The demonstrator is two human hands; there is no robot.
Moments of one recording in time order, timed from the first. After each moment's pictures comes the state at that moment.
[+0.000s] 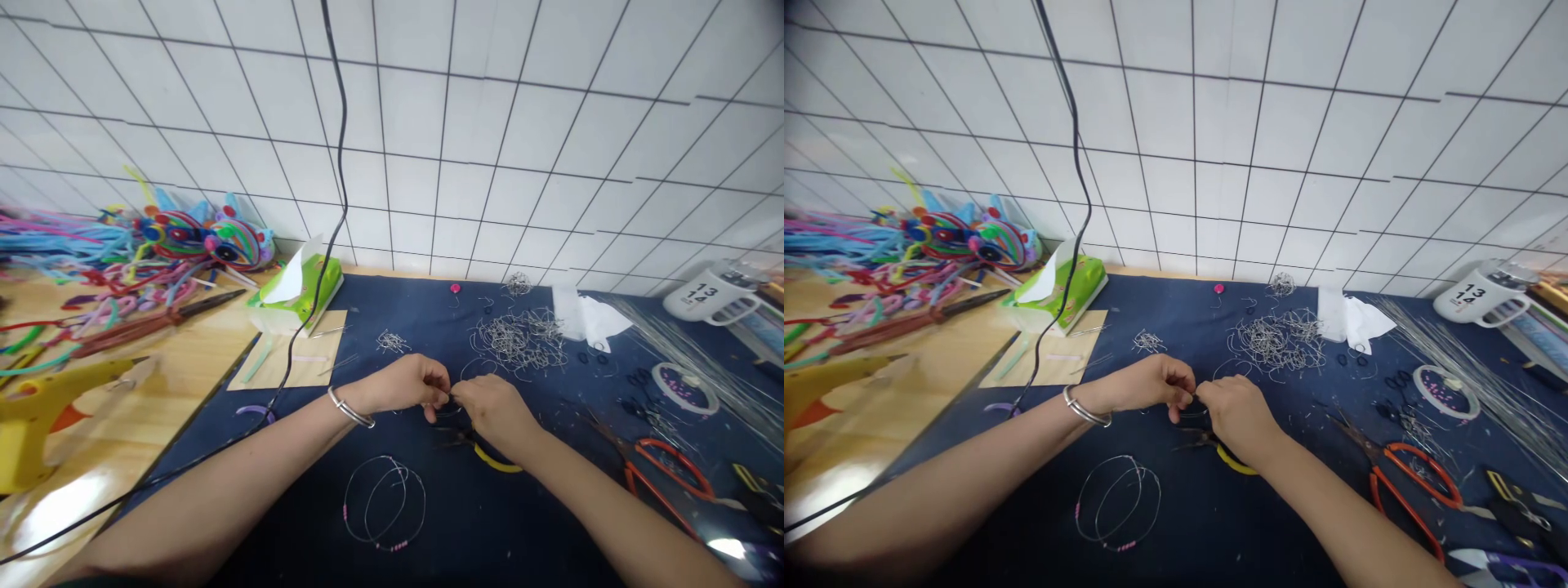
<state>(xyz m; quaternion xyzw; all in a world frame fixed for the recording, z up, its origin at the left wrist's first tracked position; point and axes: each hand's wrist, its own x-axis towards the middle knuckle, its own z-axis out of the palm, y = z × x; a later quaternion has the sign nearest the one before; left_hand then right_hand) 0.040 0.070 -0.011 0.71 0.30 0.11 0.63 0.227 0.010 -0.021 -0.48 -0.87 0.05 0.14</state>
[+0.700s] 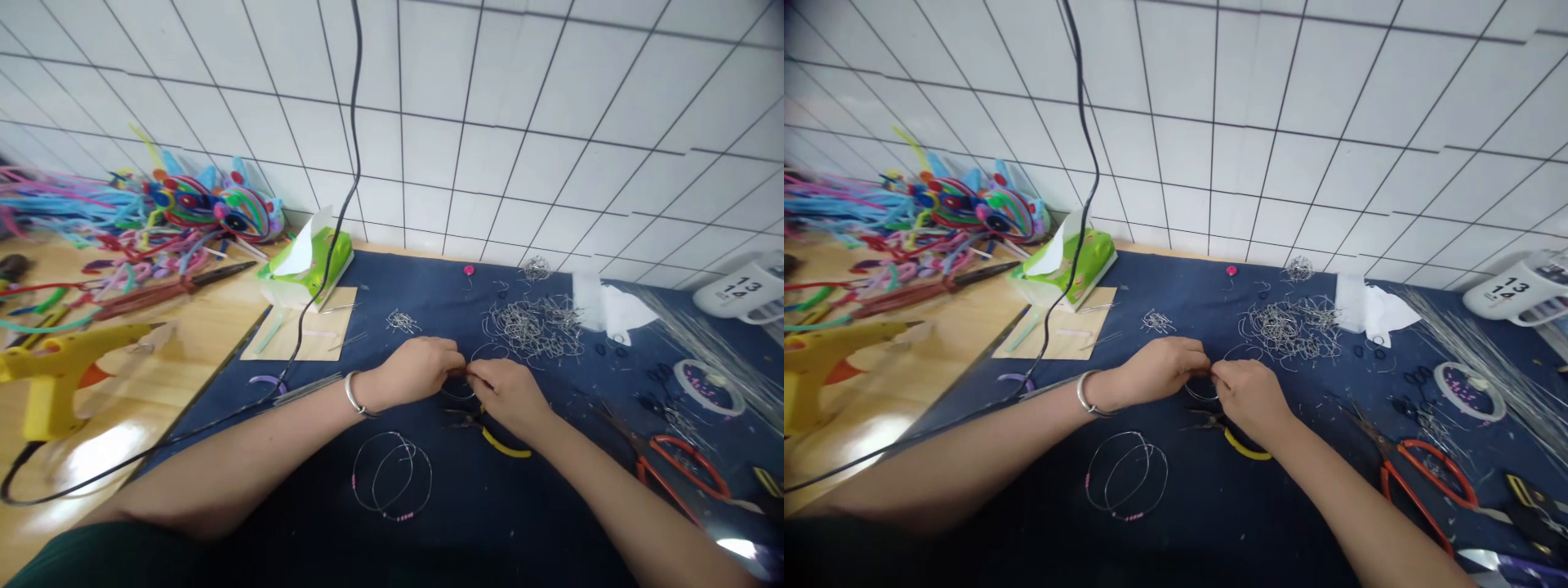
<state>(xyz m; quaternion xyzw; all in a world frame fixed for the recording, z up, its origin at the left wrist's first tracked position) 0.044 0.061 -0.011 0.93 0.28 0.15 0.16 0.227 0.017 -0.018 -0.51 -0.84 0.11 0.14</state>
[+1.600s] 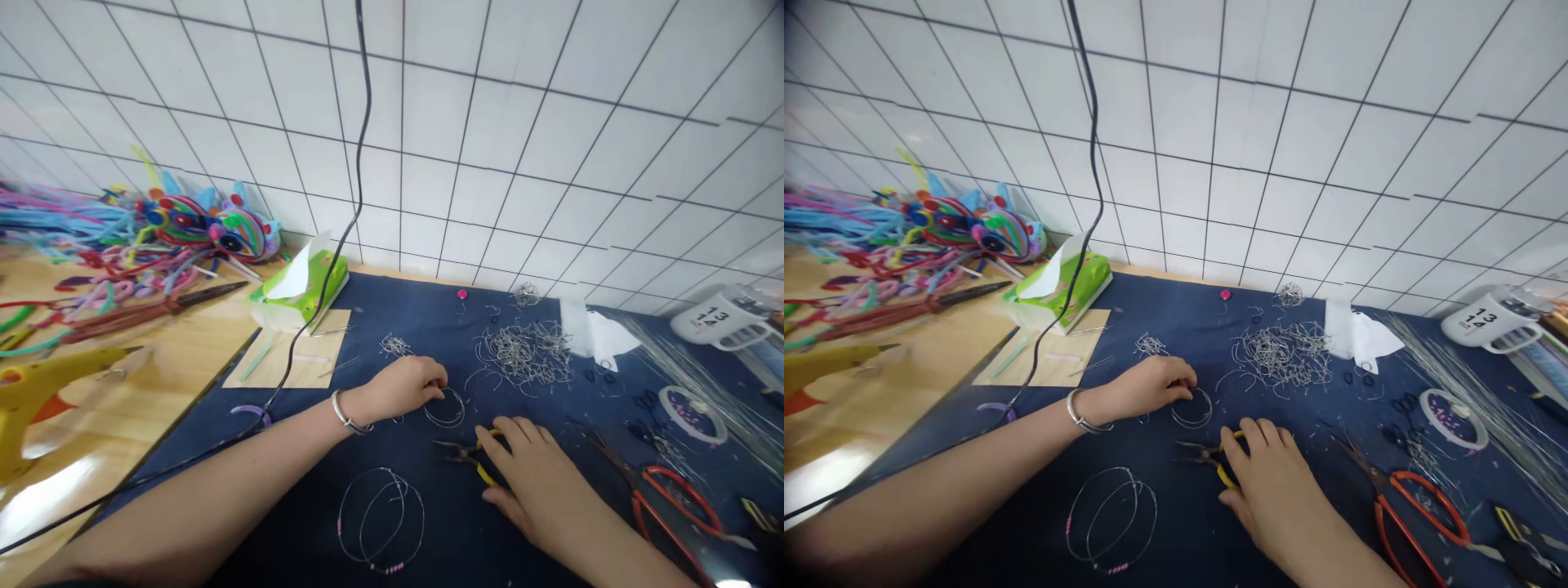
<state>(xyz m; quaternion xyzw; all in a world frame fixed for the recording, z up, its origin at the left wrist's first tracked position) 0.034 0.085 -0.029 0.90 0.31 0.17 0.25 0.246 -0.044 0.004 -0.51 -0.86 0.01 -0.05</state>
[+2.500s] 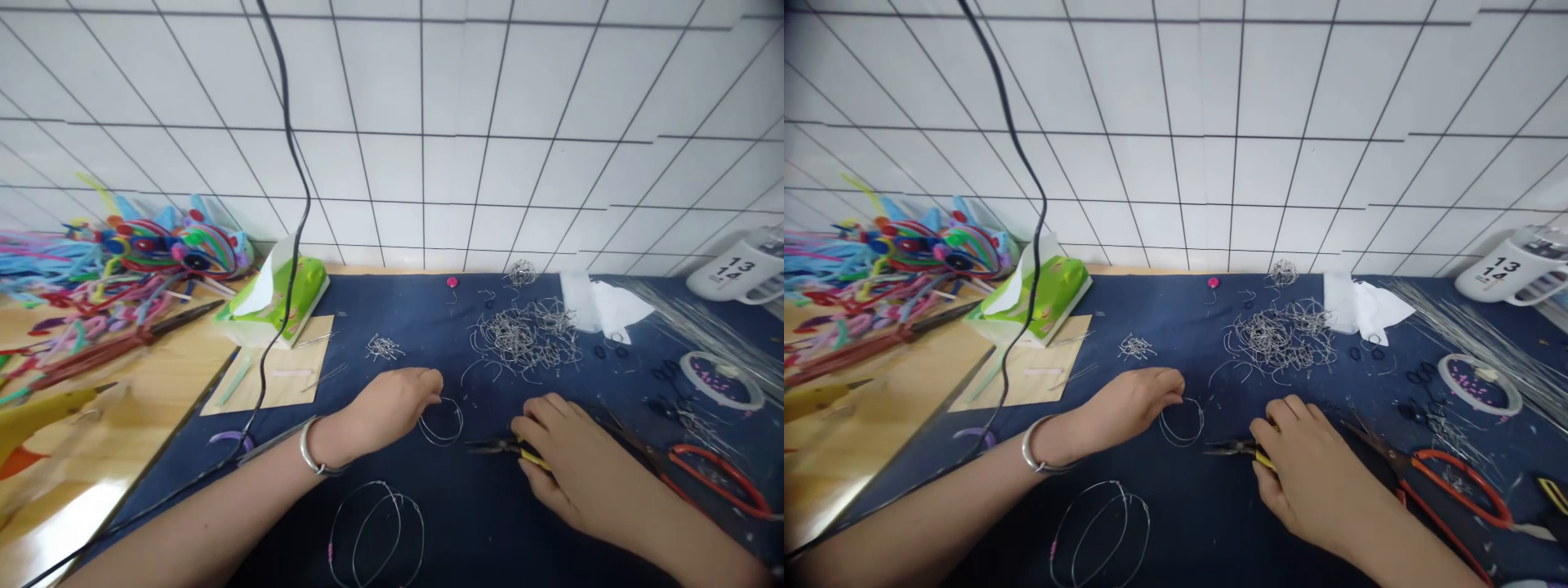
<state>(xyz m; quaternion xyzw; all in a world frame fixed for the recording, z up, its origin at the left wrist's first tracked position) 0.040 0.065 -0.016 0.92 0.33 0.09 0.17 0.286 -0.028 0.008 -0.51 -0.86 0.05 0.01</state>
